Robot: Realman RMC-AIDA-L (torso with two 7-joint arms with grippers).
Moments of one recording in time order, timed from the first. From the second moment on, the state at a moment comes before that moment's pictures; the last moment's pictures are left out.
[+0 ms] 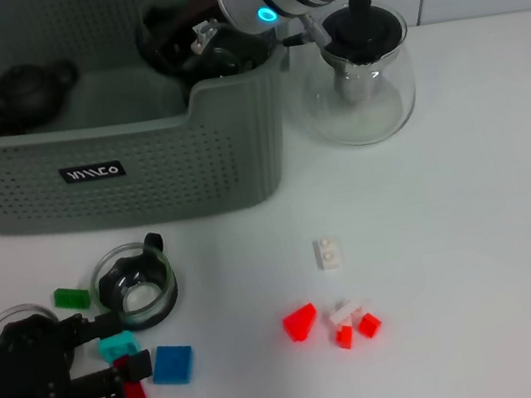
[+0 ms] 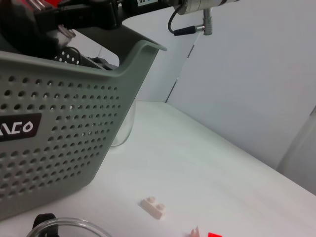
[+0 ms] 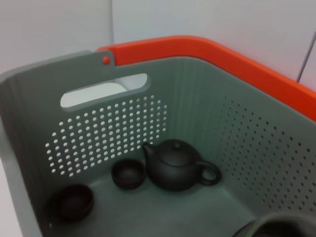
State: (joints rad) left arm -0.33 -2.09 0.26 0.70 2.32 1.87 -1.33; right arm 1.35 2.11 -1.48 -0.32 -1.93 -0.58 2.13
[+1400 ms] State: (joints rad) left arm -0.37 -2.07 0.27 0.73 2.32 1.93 -1.32; right arm 0.30 2.09 -0.86 -0.92 -1.51 -1.76 1.37
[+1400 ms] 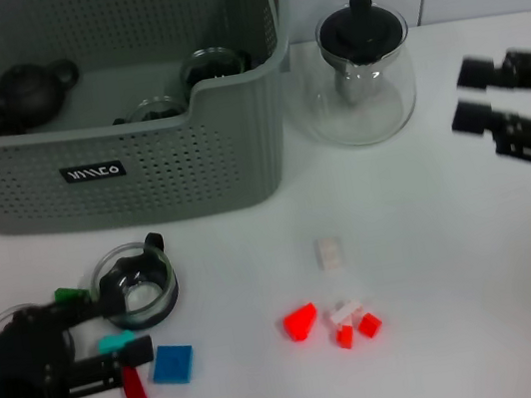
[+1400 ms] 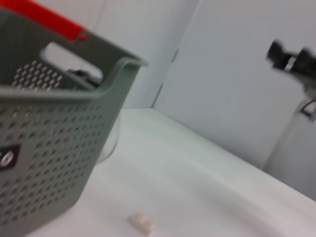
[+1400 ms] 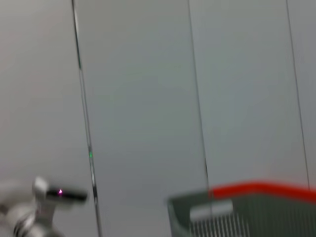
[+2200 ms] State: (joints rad) left arm -0.46 -2.17 1.00 1.42 2.54 1.78 -1.94; right arm 0.34 2.09 -0.75 -0.80 -1.76 -1.74 1.35
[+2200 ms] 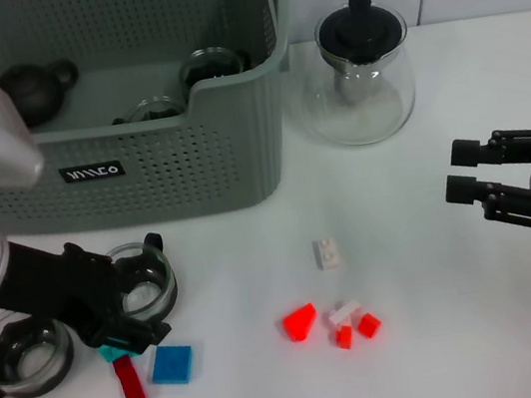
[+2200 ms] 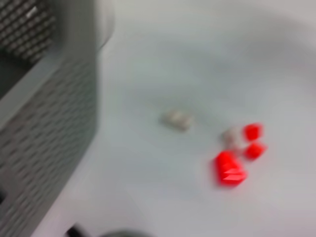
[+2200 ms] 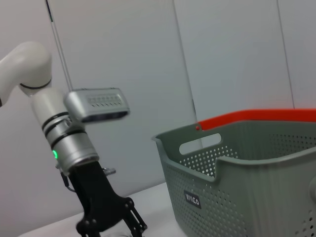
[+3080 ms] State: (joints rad) left arm -0.47 -2.17 1.24 1.30 2.63 1.61 -2.09; right arm 0.37 2.08 -0.75 -0.75 -1.77 -1.72 1.35
